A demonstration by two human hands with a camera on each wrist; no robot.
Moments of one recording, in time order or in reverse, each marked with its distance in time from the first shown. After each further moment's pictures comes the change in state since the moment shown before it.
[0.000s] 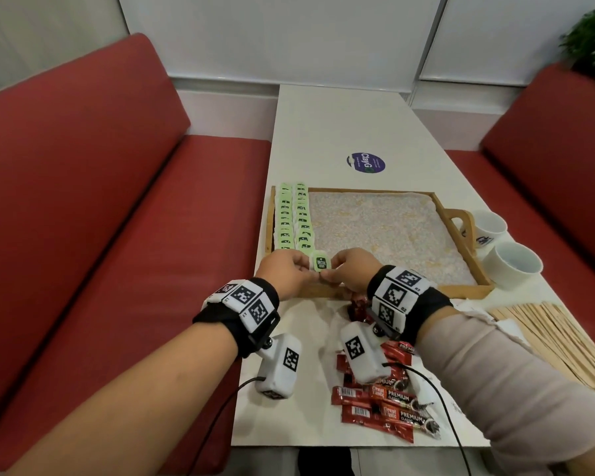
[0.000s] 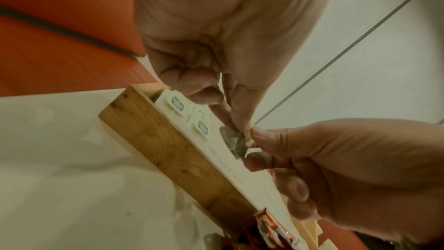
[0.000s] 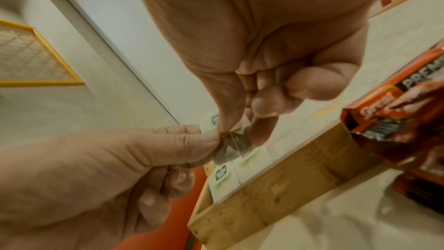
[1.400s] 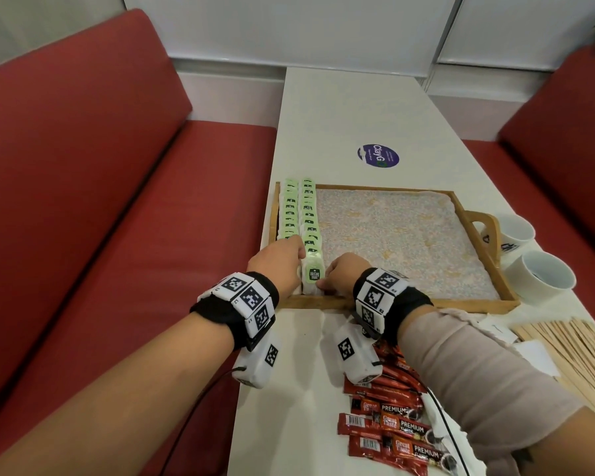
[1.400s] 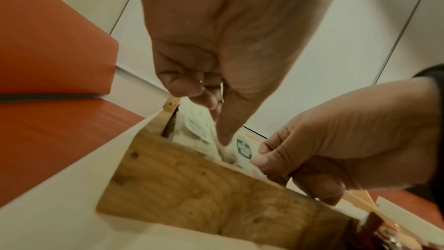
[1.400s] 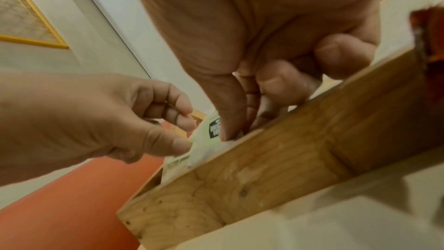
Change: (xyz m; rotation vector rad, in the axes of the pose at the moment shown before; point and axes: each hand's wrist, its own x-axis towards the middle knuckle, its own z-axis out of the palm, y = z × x) left_hand 0.038 -0.006 -0.016 0.473 -0.035 0.056; right_hand 0.069 -0.006 0.021 -0.318 -0.043 0.112
